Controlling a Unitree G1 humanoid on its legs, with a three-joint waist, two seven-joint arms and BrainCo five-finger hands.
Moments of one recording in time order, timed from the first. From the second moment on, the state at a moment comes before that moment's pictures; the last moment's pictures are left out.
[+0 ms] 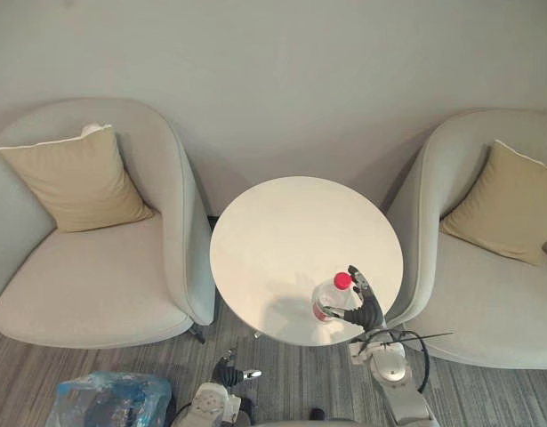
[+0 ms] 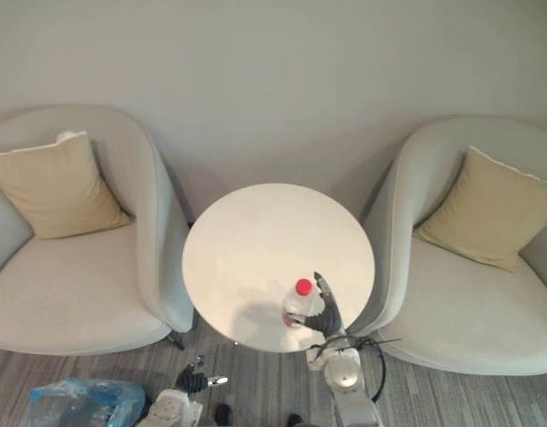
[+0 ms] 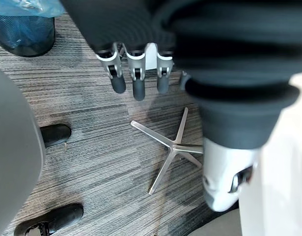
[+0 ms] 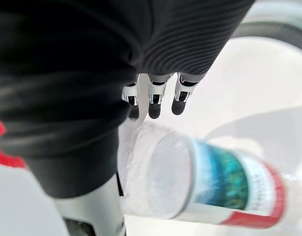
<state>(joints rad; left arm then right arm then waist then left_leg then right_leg) 0.02 0.06 -0.20 0.98 0.08 -0.12 0.12 0.12 -0.08 0.09 0.21 -0.20 -0.19 -0.13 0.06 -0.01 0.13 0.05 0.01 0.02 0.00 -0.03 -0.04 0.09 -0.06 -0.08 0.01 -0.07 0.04</state>
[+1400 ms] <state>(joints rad) 0.04 0.06 -0.22 0.84 0.04 -0.10 0.13 0.07 -0.08 0.13 0.00 -0.12 -0.20 -0.13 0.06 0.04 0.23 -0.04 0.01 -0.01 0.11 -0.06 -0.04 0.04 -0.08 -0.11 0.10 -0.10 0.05</state>
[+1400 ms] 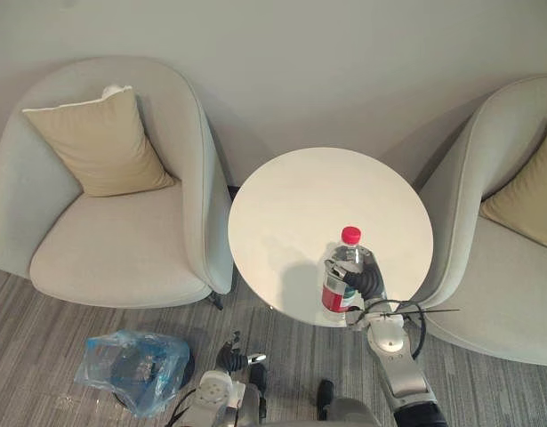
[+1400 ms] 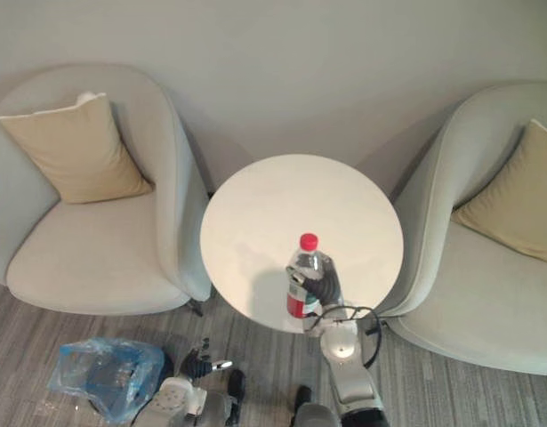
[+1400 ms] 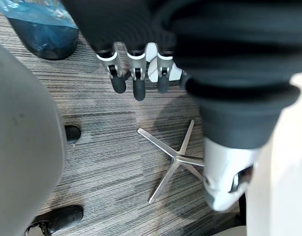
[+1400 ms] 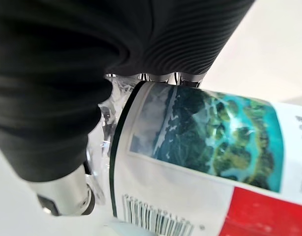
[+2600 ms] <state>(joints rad) 0.08 0.04 -0.29 0.89 0.15 -0.12 0.12 0.05 -0.04 0.21 -0.02 -0.12 -0.21 -0.16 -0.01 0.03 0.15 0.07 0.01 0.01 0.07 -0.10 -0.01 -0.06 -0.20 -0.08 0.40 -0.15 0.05</state>
